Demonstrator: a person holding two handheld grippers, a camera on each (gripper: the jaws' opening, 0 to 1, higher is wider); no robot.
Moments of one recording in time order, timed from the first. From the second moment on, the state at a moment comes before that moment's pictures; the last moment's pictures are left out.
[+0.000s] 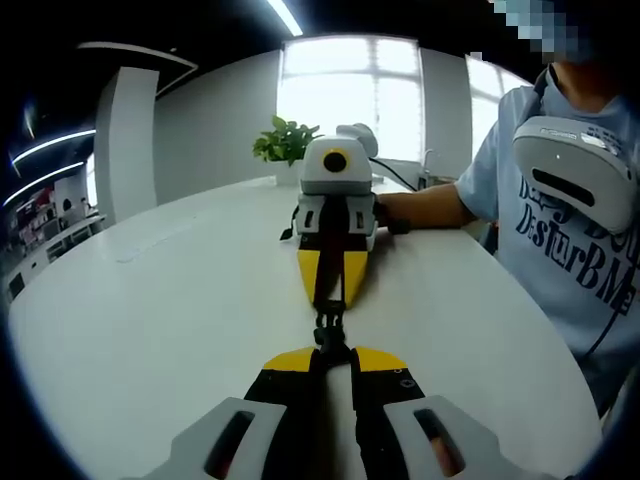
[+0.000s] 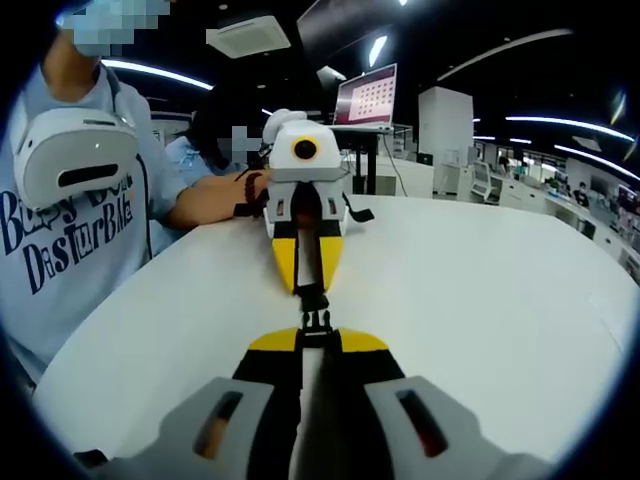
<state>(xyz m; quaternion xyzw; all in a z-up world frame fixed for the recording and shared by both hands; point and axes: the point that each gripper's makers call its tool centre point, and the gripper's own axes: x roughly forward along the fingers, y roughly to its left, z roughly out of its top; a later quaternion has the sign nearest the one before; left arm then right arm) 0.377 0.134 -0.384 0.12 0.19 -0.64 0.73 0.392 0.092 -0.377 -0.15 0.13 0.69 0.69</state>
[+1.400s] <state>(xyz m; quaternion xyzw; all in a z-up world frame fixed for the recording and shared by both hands) 0.378 0.134 -0.382 0.09 0.18 -0.65 0.73 0.400 0.094 -0.371 -0.13 0.14 0.67 0.72</state>
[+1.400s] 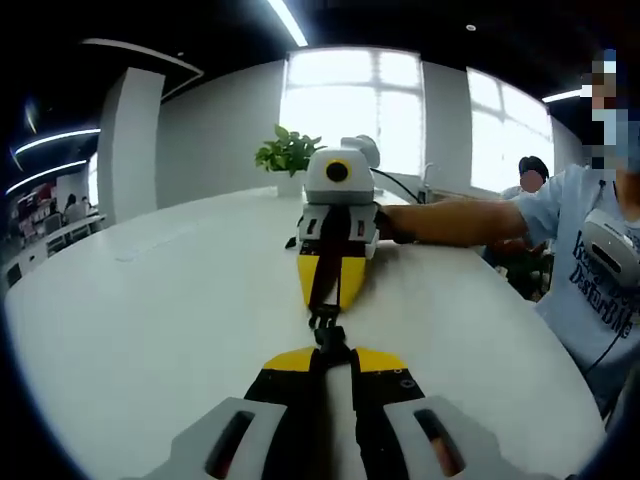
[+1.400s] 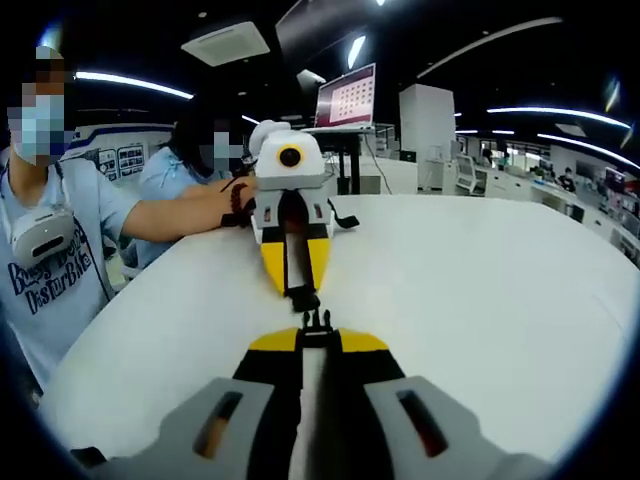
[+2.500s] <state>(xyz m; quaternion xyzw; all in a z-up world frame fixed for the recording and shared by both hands) 0.374 0.132 -0.383 0.07 0.18 -0.66 0.72 0.396 0.095 -0.375 -0.14 0.12 0.67 0.72</state>
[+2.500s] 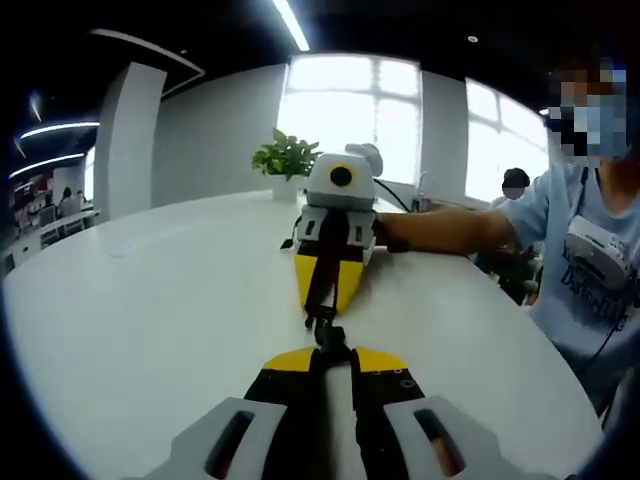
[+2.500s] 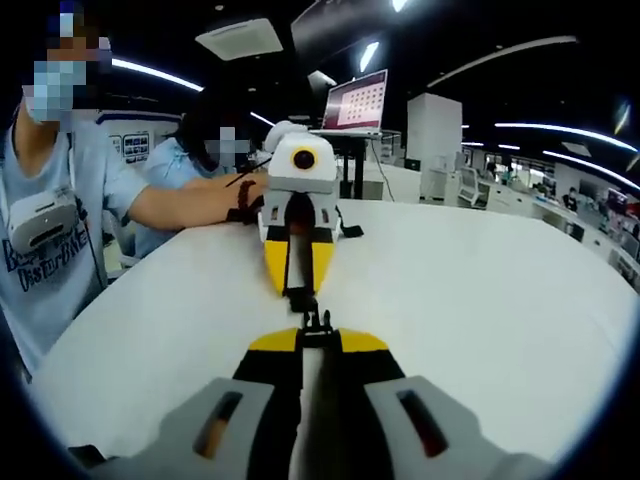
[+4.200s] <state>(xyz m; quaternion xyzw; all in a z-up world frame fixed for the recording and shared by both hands) 0.391 0.138 -0.383 0.07 0.17 -0.65 0.74 0.402 0.098 -0.378 -0.16 0.12 0.67 0.72</state>
